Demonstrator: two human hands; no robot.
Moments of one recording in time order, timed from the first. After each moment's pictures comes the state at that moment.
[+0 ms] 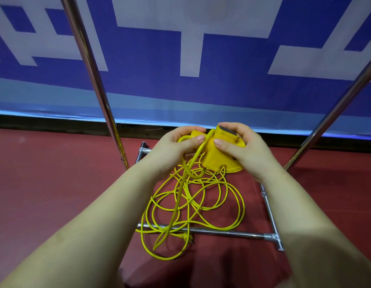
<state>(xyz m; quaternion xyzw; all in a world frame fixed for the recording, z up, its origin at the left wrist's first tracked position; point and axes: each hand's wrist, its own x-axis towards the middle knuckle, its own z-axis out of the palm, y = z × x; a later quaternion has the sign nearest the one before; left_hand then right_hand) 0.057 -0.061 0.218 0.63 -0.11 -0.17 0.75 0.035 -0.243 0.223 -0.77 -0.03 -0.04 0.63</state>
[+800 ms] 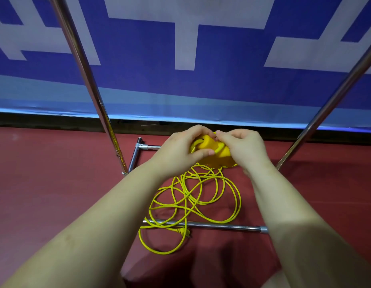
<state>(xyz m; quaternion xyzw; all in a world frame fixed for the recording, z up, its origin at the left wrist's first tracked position) 0.050 -0.073 0.213 0.85 -0.30 0.02 0.43 0.043 -0.236 0.212 -0.83 0.14 -0.10 0.53</state>
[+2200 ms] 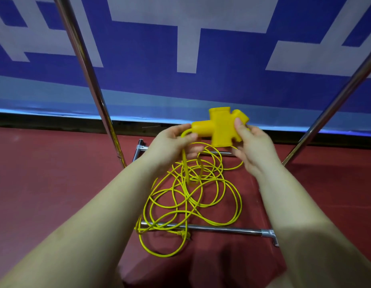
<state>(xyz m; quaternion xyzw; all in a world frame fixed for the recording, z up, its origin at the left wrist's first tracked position) 0.064 -0.068 0.214 0.61 -0.02 -0.18 0.77 0.055 -0.247 0.215 -0.60 0.15 -0.07 0.79</state>
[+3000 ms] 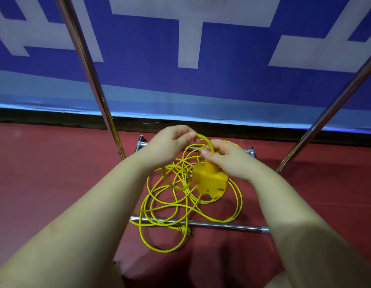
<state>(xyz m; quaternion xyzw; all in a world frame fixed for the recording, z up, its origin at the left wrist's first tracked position) 0.062 -0.053 0.218 0.85 -0.18 -0.08 0.50 0.038 -0.231 0.203 -0.88 -0.07 0.13 0.45</state>
